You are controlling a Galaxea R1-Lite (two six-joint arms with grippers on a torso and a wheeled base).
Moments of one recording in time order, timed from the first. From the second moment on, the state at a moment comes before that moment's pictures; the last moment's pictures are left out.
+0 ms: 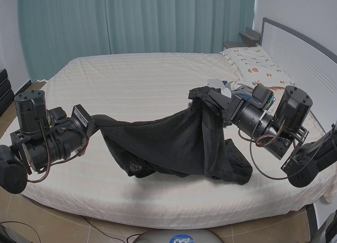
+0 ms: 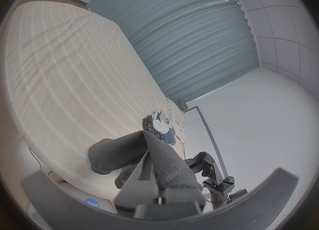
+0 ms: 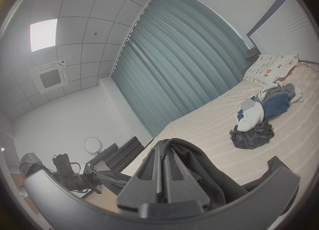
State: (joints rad) left arm -0.37 1.50 -0.61 -0.68 -0.09 -1.05; right arm 0.60 1.83 -0.73 -1.25 0.03 0.57
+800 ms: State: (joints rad) left arm -0.35 1.50 -0.61 -0.68 -0.09 -1.05; right arm 0.58 1.82 -0.72 -1.28 0.04 0.58
